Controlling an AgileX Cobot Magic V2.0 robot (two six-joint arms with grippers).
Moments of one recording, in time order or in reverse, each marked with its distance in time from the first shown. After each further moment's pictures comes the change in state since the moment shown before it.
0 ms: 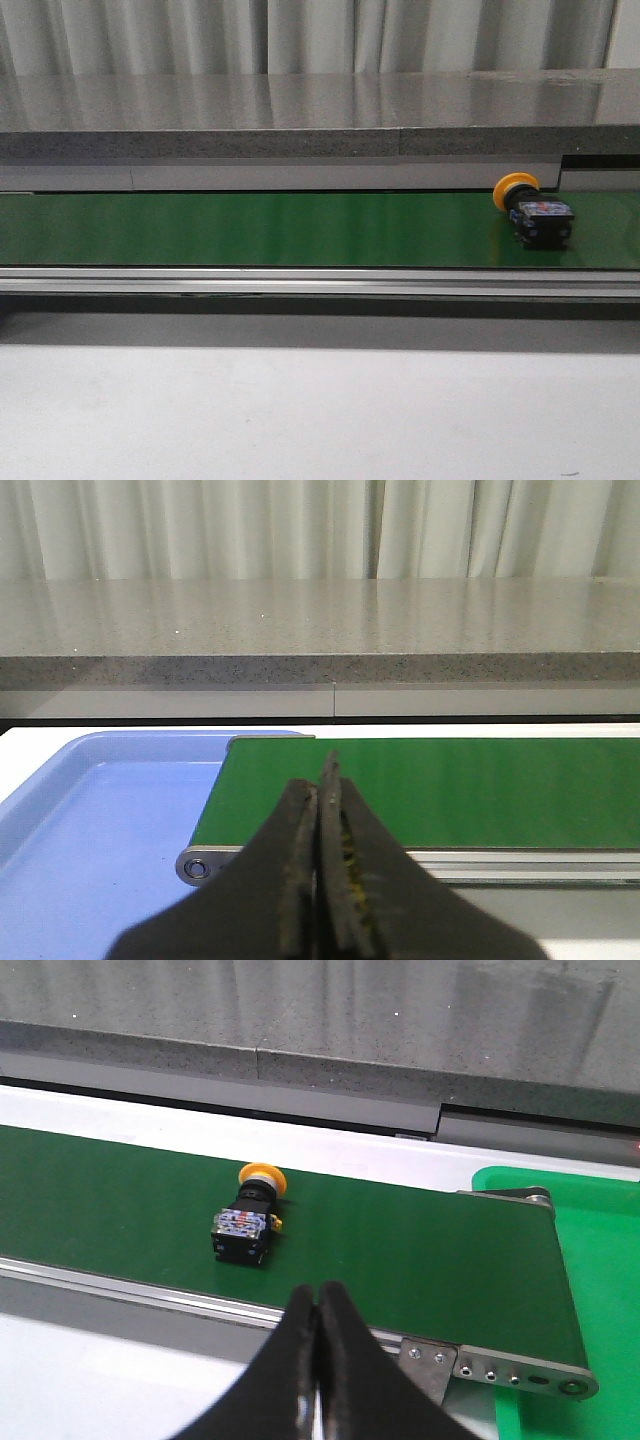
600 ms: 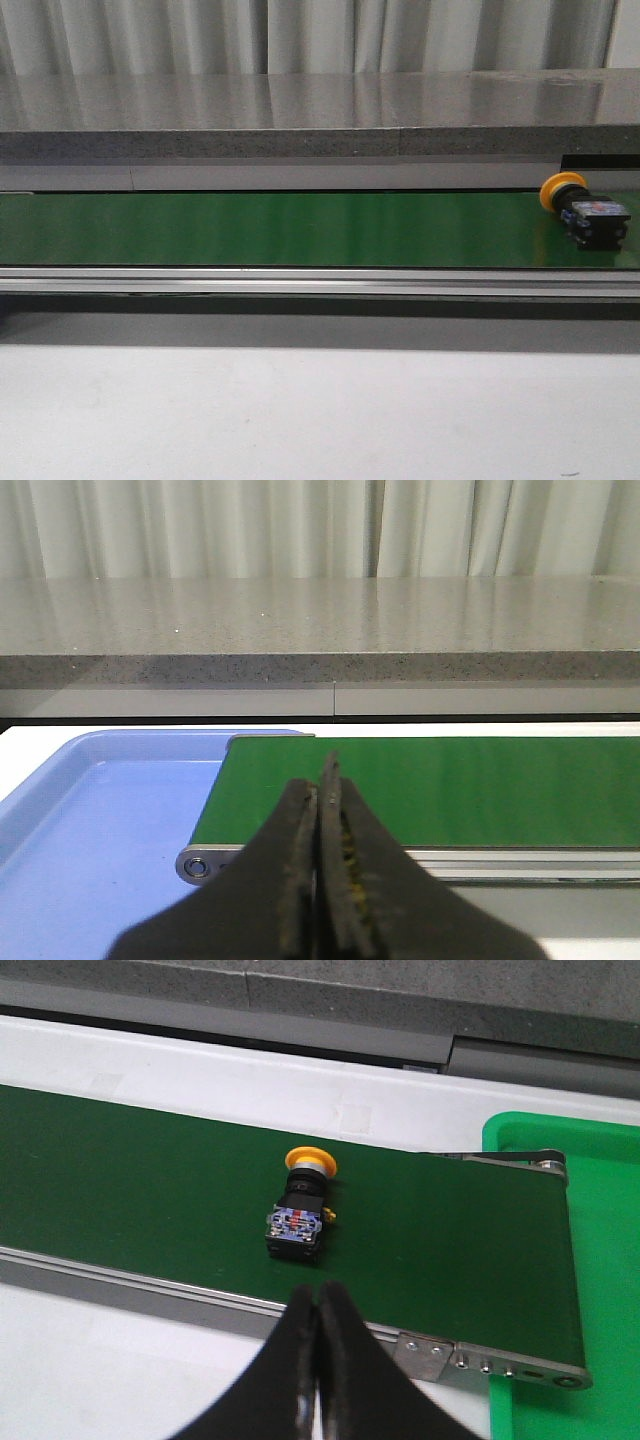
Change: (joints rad) left arm 0.000 0.000 0.000 0.000 0.002 0.000; right arm -0.036 0.365 -0.292 -0.006 0.159 0.001
